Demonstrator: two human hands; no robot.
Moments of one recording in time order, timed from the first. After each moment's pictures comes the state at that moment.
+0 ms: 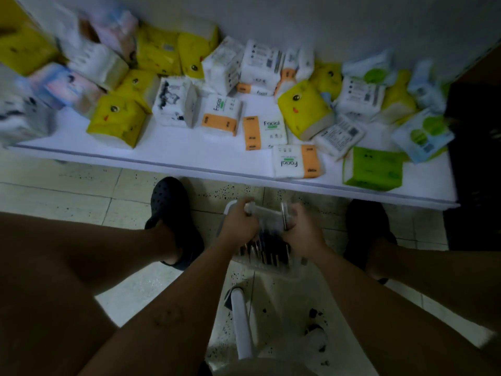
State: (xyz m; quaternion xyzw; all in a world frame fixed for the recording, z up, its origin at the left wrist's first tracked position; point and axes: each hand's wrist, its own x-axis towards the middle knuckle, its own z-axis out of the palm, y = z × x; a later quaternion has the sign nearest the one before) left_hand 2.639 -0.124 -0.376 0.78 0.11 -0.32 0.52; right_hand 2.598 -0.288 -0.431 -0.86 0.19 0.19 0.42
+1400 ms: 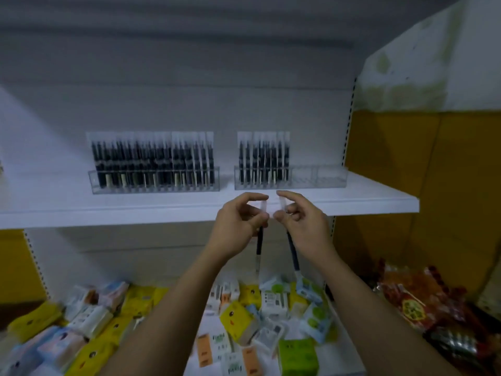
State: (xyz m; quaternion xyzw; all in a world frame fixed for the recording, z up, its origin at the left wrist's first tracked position) left_hand 2.661 -0.220 0.075 0.71 -0.35 0.05 0.60; right_hand 2.602 -0.372 0.061 -0.79 -0.02 -0.38 0.49
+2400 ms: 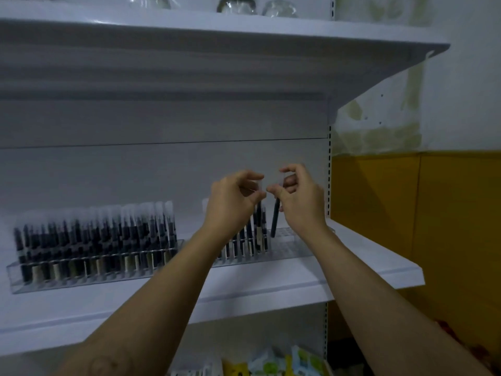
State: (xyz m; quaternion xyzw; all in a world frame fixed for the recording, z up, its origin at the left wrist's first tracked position) left_hand 2.755 -0.326 0.223 0.73 -0.40 0.27 0.49; right_hand 2.708 -0.469 0.207 -0.74 -0.02 -0.54 0.39
